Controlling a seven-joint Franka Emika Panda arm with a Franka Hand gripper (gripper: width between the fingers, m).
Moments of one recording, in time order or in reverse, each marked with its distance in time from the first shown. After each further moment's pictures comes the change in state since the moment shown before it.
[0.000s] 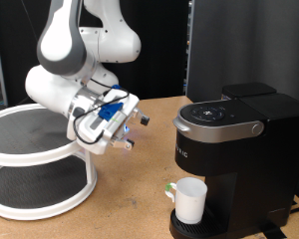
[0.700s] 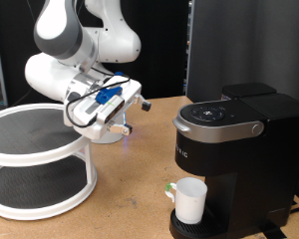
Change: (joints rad) arm 0.001 -0.106 0.002 -0.010 0.097 -0.006 0.082
